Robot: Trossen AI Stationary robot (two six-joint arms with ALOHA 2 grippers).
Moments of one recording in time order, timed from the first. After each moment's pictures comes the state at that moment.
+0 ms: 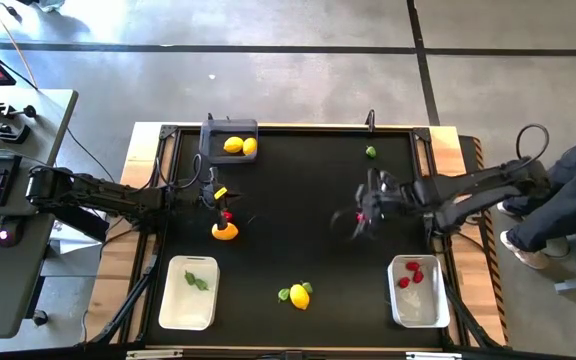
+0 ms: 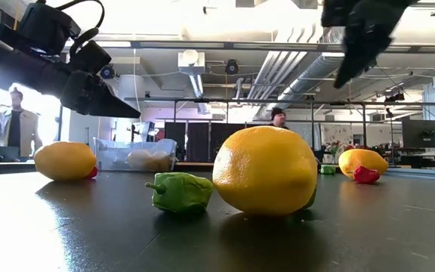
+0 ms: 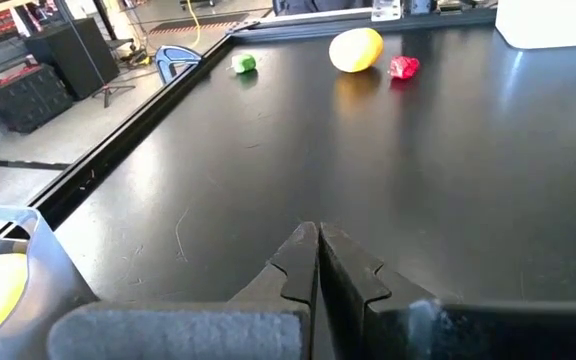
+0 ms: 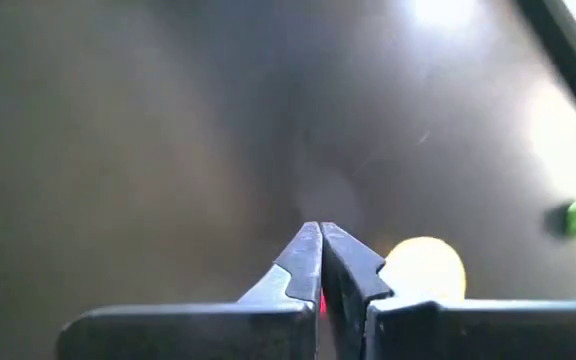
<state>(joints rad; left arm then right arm) 0.10 1.00 0.13 0.55 -0.19 0.11 0.15 1.17 0.97 -0.90 0.37 0.43</state>
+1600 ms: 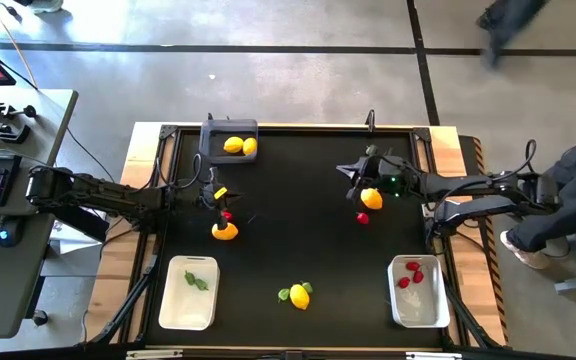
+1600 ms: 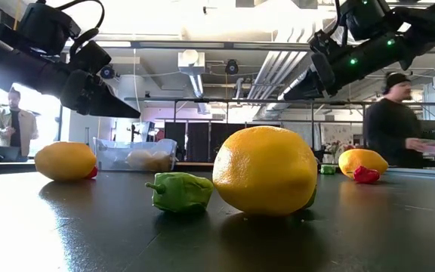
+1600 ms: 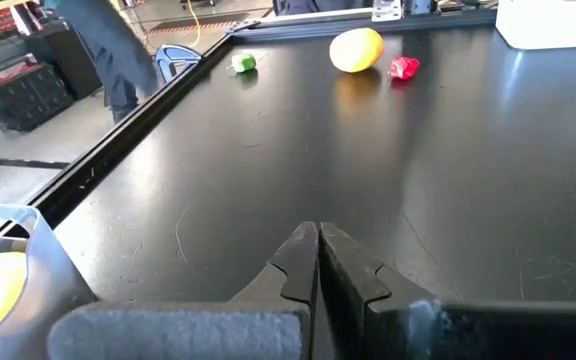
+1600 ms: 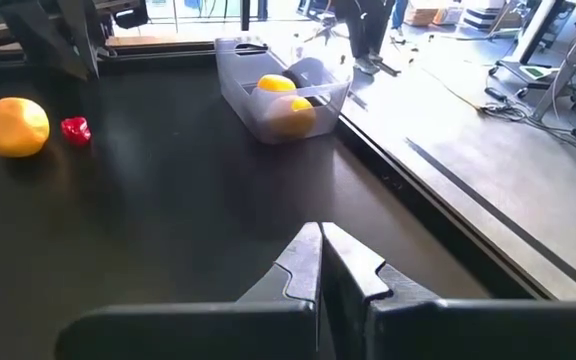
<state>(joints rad) 0.10 1.00 0.13 0.54 -0.19 0.11 -0.27 1.08 0.44 0.32 0.21 -0.05</state>
